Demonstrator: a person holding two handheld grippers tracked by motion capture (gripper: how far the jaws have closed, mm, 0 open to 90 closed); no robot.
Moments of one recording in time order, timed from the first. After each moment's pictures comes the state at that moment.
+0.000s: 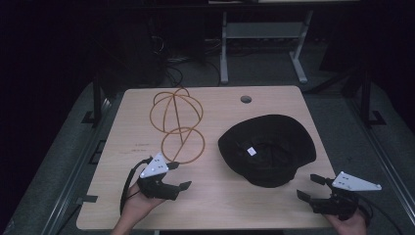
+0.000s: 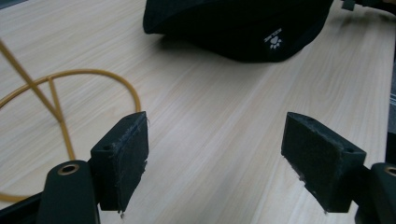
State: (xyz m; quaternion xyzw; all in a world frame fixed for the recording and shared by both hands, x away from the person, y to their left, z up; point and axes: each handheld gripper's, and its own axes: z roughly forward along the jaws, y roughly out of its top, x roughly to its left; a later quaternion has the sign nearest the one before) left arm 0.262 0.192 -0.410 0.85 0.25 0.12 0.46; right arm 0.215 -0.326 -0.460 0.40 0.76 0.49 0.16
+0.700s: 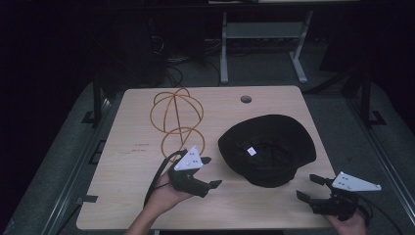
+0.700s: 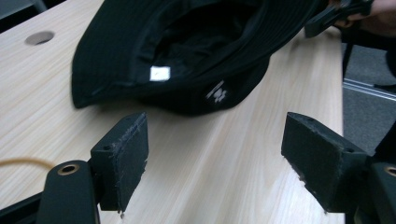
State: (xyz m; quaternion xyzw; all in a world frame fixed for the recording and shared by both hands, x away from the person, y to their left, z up) left arm 0.271 0.112 -0.384 0.86 0.17 0.10 0.46; right arm 0.215 -0.324 -0.460 0.39 0.77 0.49 0.15
